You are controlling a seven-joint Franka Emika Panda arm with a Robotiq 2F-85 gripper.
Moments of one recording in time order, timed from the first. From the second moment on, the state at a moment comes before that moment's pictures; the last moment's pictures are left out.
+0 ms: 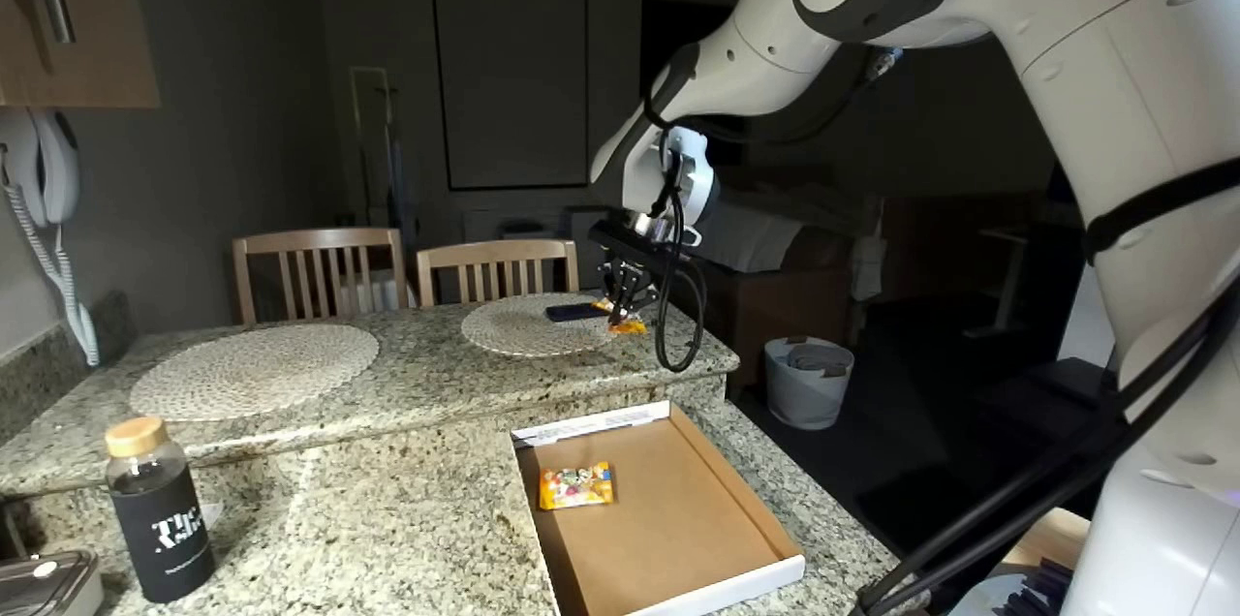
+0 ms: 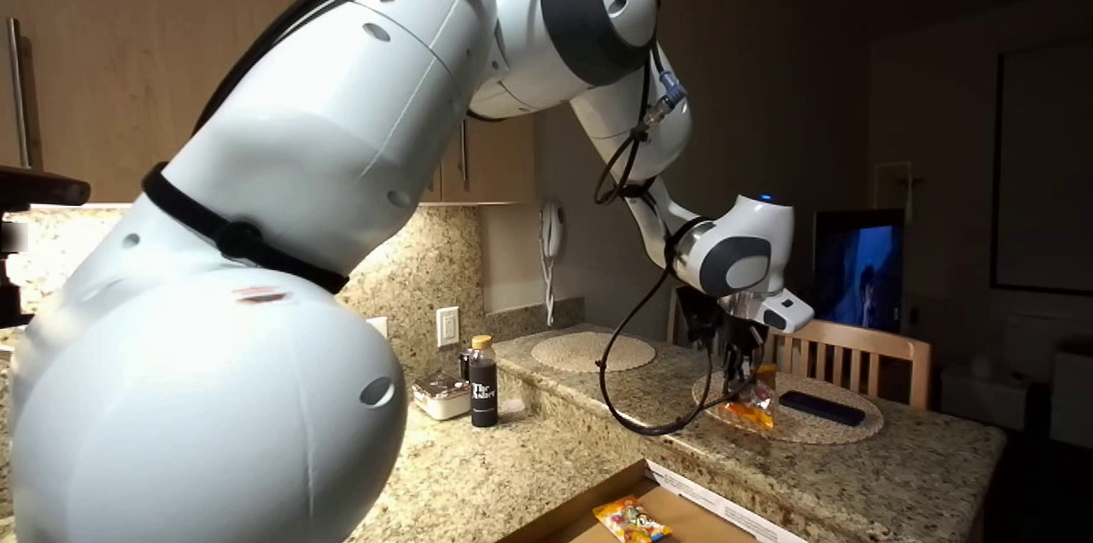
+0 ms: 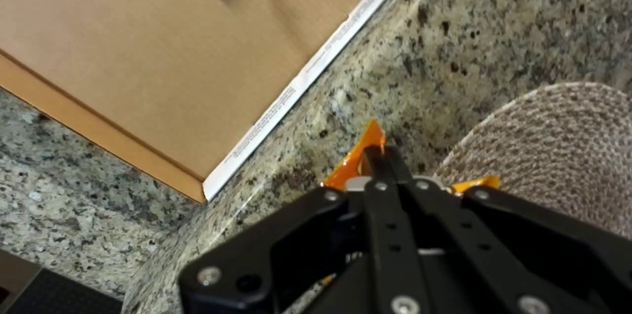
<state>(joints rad) -0.05 0.57 -0.09 -1.77 0.49 2.52 0.58</state>
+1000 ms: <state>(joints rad) -0.05 0.66 -0.12 -1.64 0.49 2.52 0.72</state>
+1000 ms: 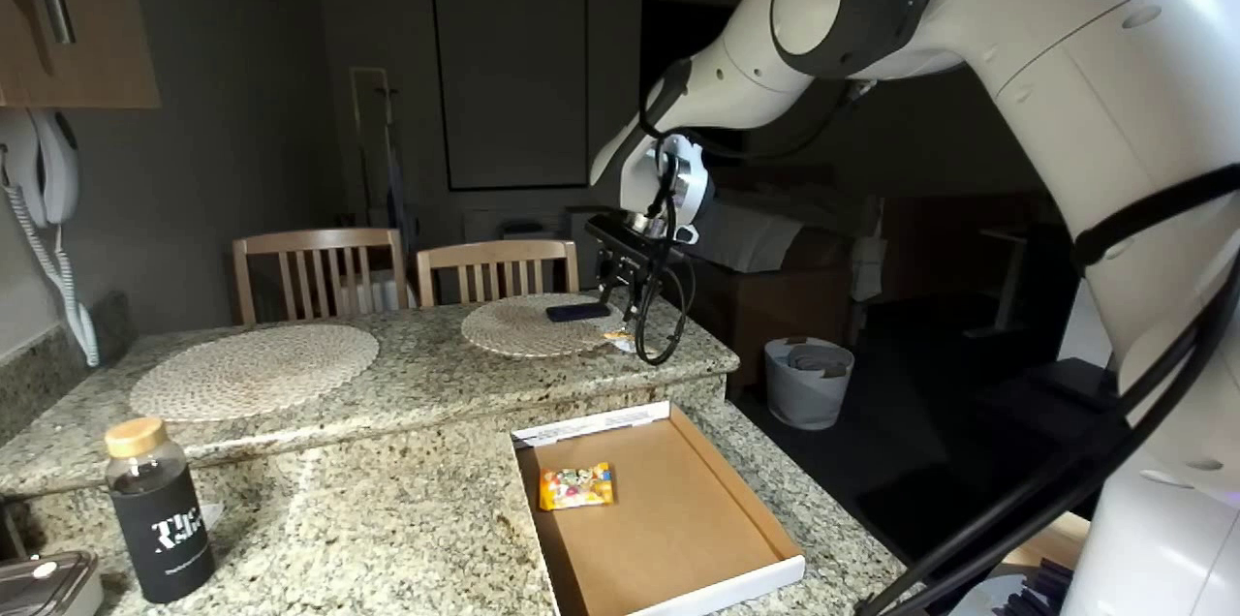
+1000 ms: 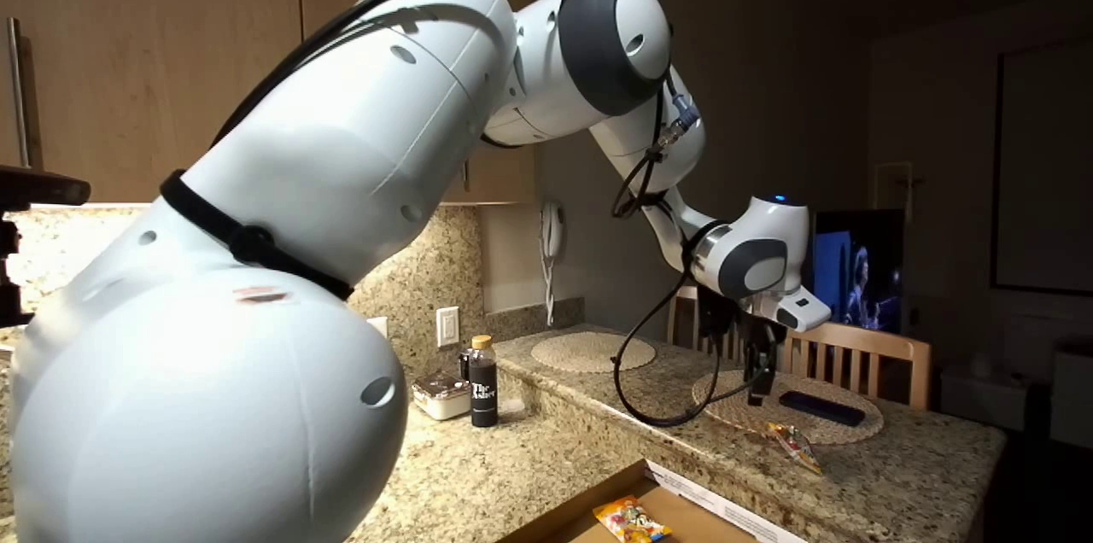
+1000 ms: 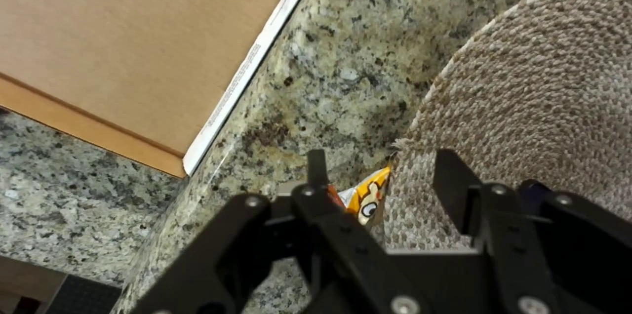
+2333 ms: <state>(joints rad) -0.06 0.82 -0.02 -1.70 0.48 1.90 0.48</state>
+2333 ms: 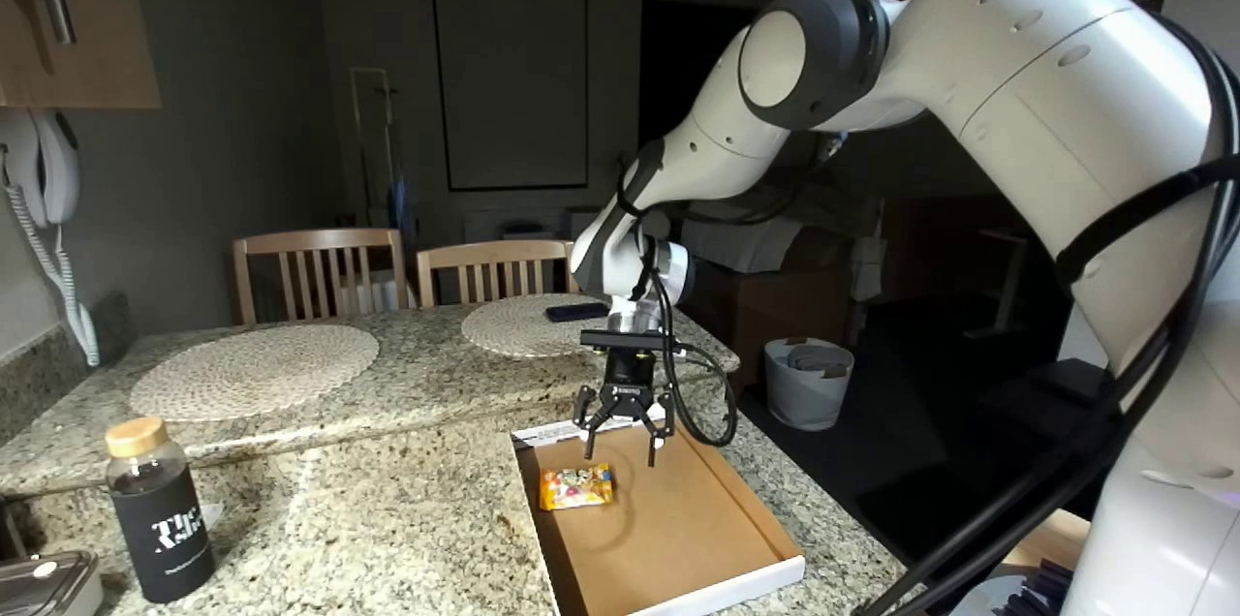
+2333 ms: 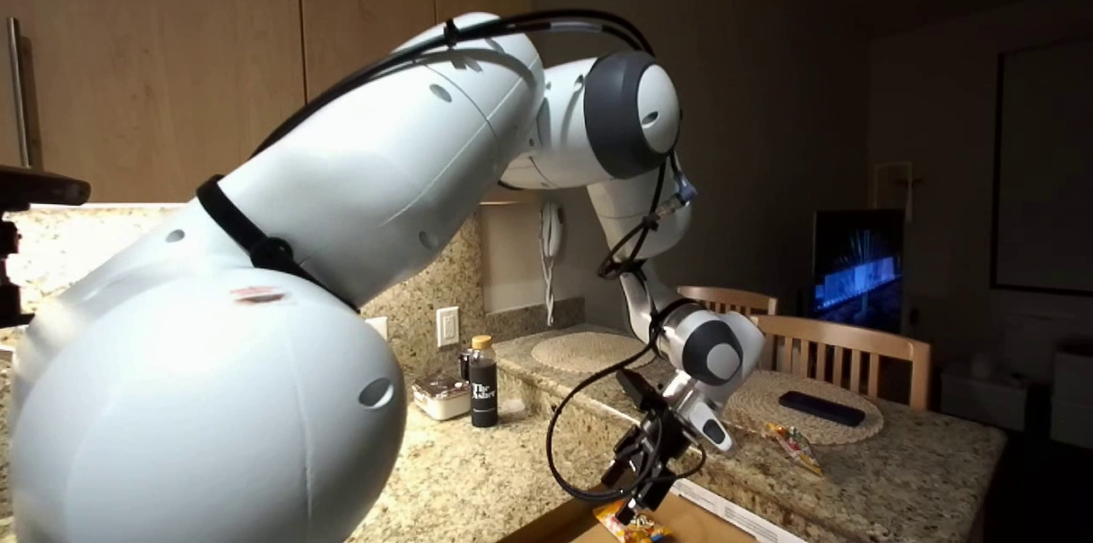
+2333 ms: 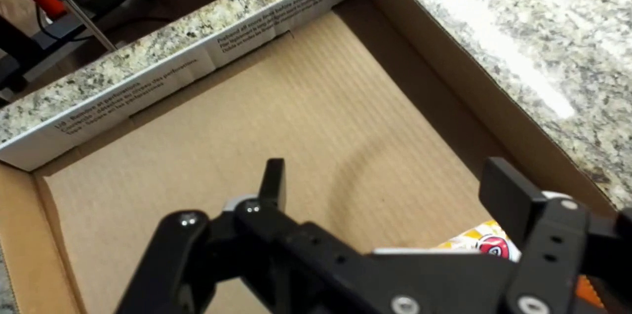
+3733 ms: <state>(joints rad) -0.05 1.09 -0.01 -1.44 0.52 2.21 0.54</state>
